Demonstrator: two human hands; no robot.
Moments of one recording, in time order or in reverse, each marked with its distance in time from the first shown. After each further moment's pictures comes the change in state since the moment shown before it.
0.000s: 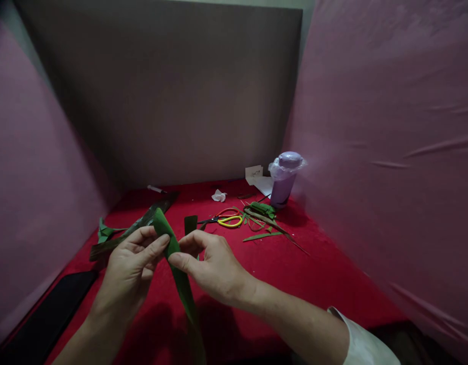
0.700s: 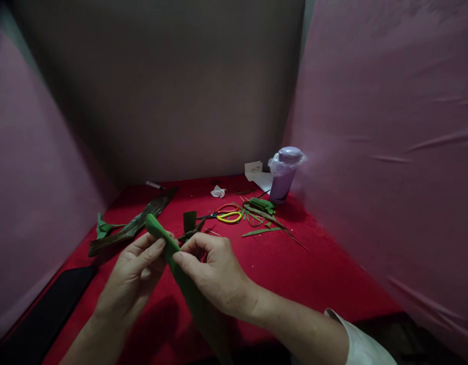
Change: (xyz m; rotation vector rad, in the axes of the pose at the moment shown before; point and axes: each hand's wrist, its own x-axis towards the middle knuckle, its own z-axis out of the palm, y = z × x) left_hand -0.007 -0.008 -0.008 -0.115 -0.121 -0.167; right_hand -0.017 -0.004 0.007 0.025 0.112 0.057
